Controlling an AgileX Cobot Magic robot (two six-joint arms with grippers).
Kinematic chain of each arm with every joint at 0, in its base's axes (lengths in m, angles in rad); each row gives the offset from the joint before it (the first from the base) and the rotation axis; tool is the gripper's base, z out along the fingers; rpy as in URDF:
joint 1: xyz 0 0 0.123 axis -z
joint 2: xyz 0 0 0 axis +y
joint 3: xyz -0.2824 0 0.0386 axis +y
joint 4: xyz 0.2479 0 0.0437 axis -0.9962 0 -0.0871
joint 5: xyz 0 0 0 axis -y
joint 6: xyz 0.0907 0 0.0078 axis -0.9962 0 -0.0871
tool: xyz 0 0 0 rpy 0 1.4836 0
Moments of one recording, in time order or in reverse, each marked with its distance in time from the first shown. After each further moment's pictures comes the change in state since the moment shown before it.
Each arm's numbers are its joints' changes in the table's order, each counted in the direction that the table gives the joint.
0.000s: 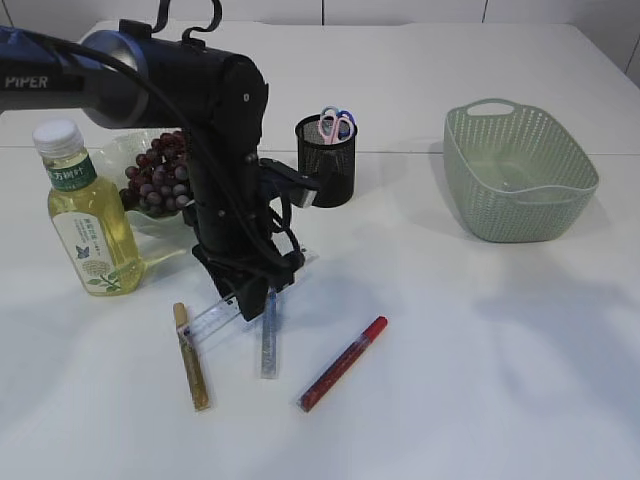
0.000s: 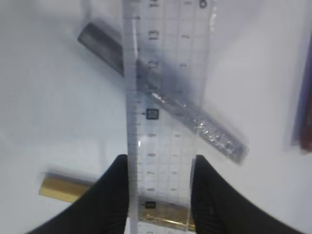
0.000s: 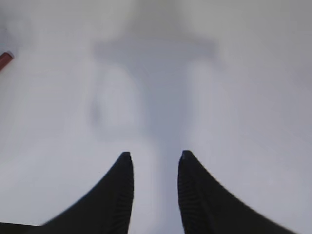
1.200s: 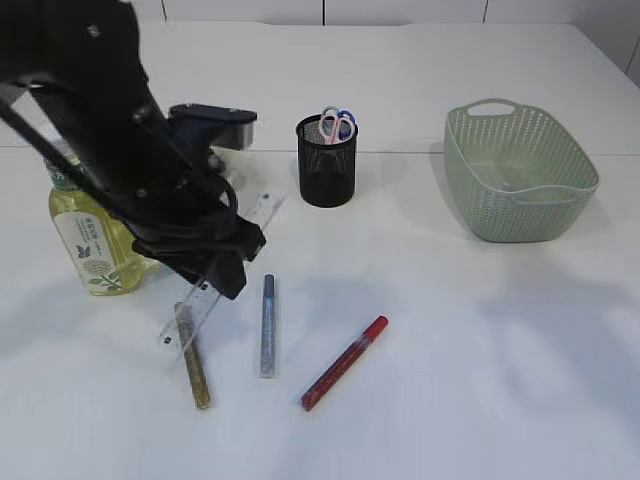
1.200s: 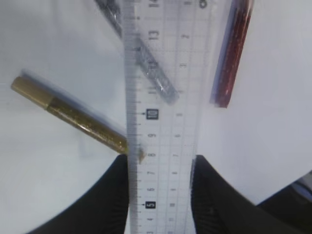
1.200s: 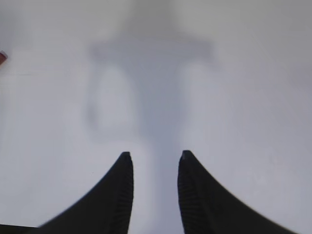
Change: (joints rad) left arm 0.000 -0.410 0.373 0.143 0.196 0.207; right arm 0.000 0.000 0.000 0.020 0.000 0.000
